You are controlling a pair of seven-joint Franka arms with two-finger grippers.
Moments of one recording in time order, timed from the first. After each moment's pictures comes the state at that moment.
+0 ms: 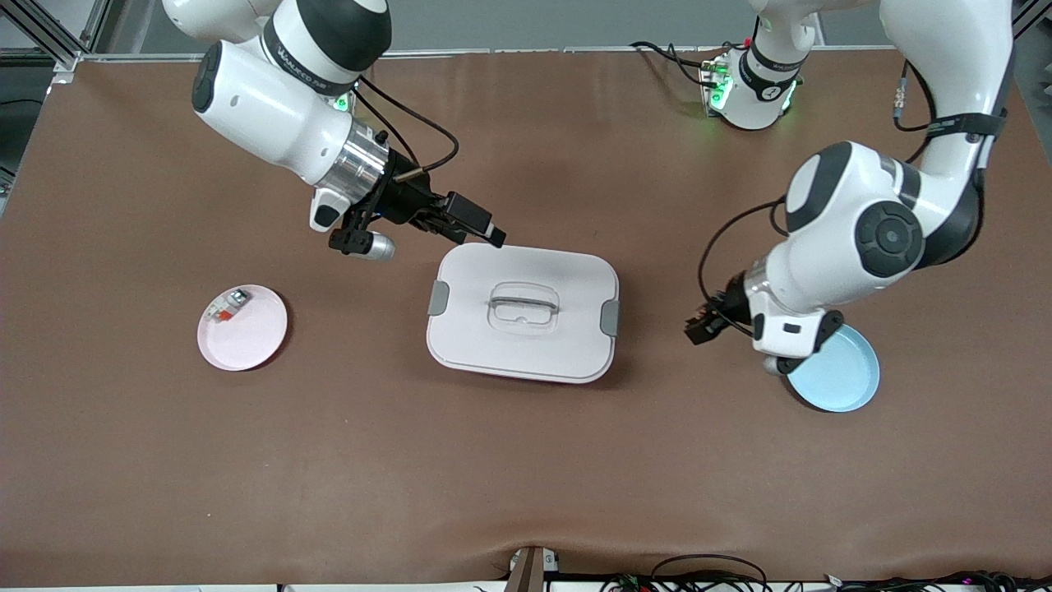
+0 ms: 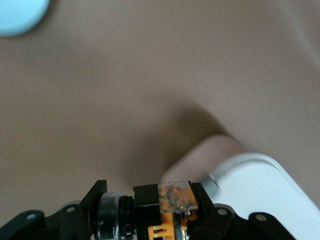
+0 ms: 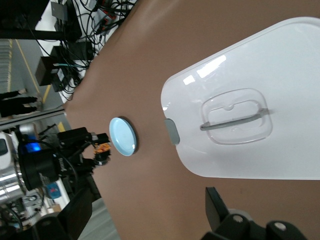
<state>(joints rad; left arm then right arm) 0.10 0.41 -0.55 -1.57 -0.04 1.94 -1.12 0.66 0.12 -0.08 -1.82 0.82 2.39 0.59</state>
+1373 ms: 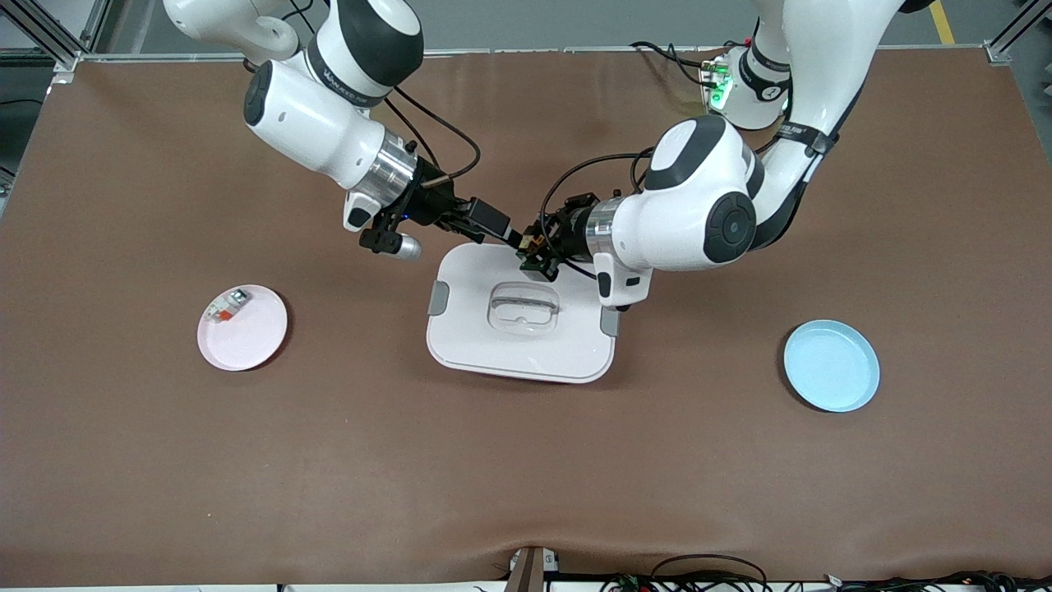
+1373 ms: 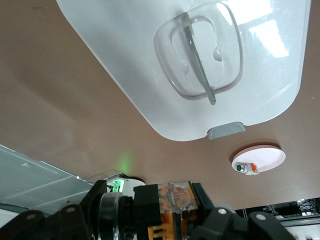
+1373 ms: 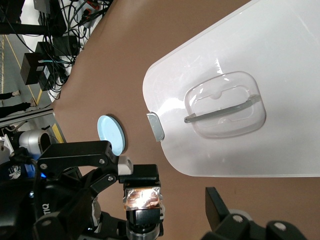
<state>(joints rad) -0.15 0.52 -0.55 -1.45 -0.49 1.94 -1.48 0.73 0.13 -0.08 -1.91 0.85 2.49 0.56</state>
